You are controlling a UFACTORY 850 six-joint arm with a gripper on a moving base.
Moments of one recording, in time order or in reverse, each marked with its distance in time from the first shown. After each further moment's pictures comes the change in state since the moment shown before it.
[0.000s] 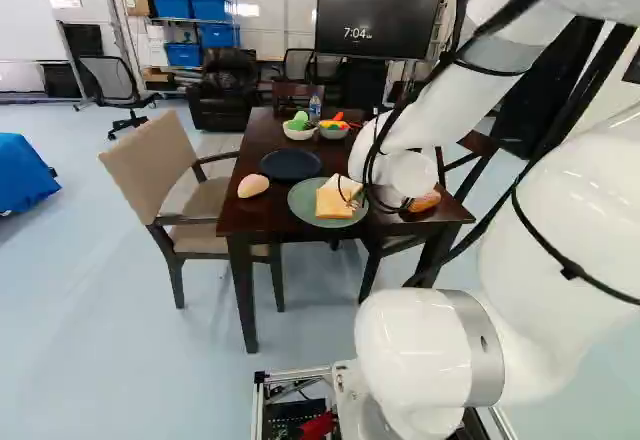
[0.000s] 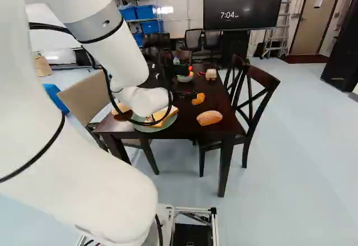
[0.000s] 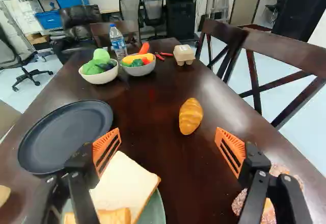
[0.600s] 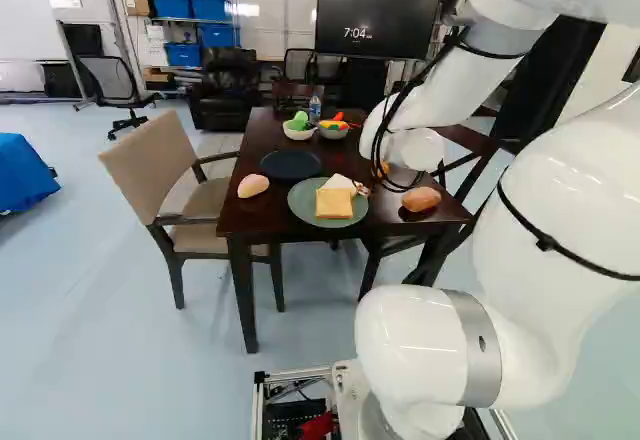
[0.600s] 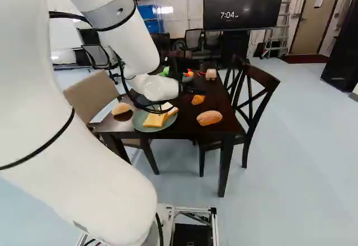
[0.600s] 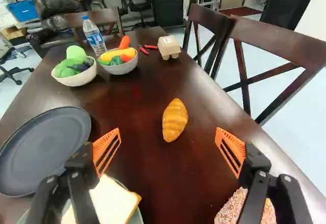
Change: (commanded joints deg) arm -4.4 -3.9 -8.0 0.0 -9.6 0.0
